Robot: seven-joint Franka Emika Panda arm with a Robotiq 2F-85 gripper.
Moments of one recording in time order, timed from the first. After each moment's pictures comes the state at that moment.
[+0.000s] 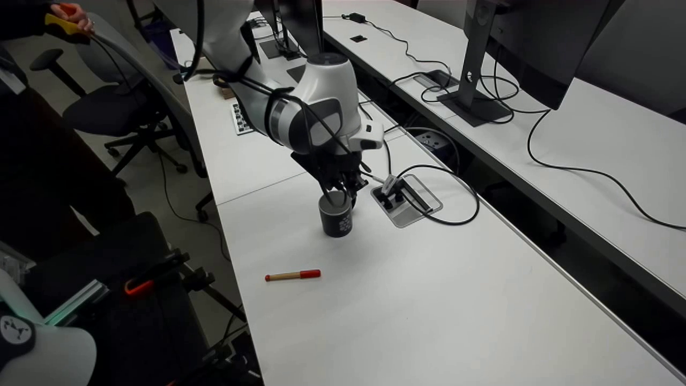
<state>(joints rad) 0.22 0.85 -0.09 -1.95 -0.01 2.86 0.16</state>
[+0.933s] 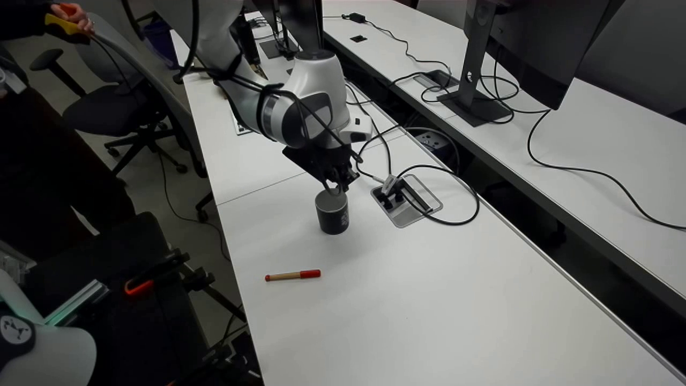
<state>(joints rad) 0.27 0.85 -0.09 -1.94 -0.04 2.86 0.16</state>
